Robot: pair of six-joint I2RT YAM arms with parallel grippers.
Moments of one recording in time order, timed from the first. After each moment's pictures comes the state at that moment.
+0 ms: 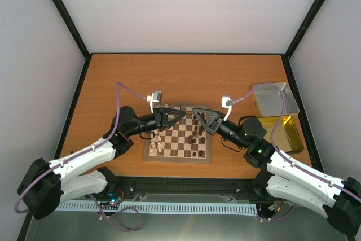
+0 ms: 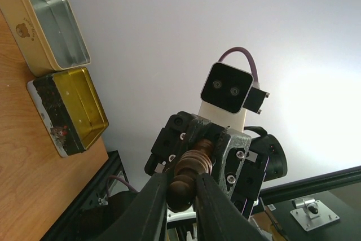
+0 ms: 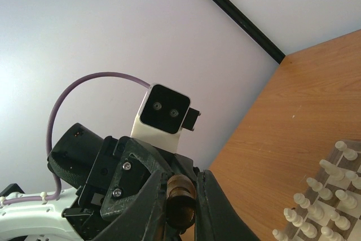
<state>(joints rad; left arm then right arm) -0.70 1.04 0.50 0.64 0.60 -1.34 0.83 0.80 0.47 0.44 -0.18 0.88</state>
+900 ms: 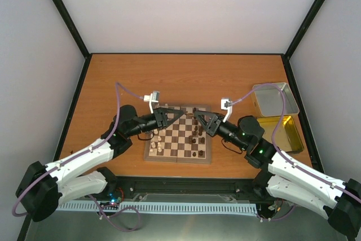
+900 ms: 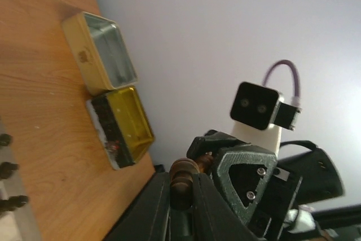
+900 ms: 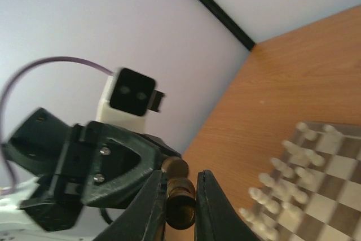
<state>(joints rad) -0.70 1.01 0.53 0.47 0.51 -1.19 0.83 0.79 0.47 0.32 -0.15 0.84</state>
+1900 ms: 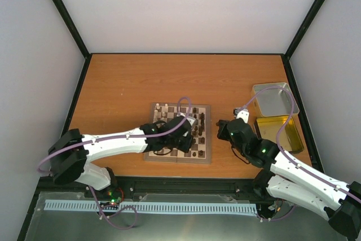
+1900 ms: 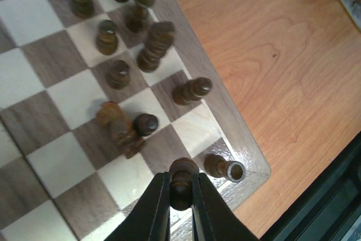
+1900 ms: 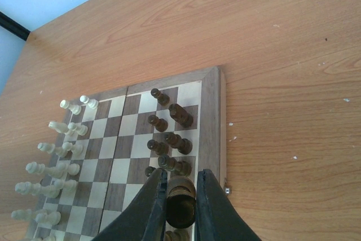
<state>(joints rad) -1.08 1.42 0.88 -0.35 -0.02 -0.60 0.83 0.77 0.52 -0.36 0.39 0.86</state>
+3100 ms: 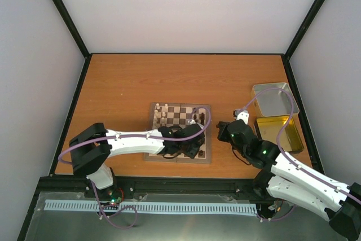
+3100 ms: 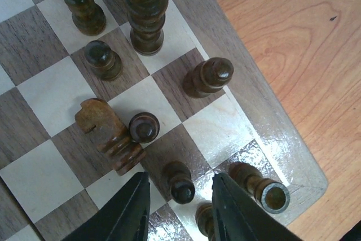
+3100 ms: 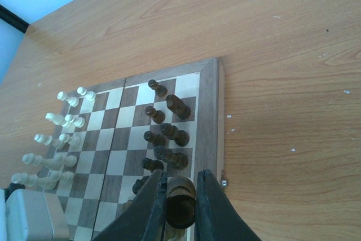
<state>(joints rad) -1.17 1.63 0.98 -0.42 -0.15 -0.55 0.83 0.75 0.50 -0.36 0.38 0.86</state>
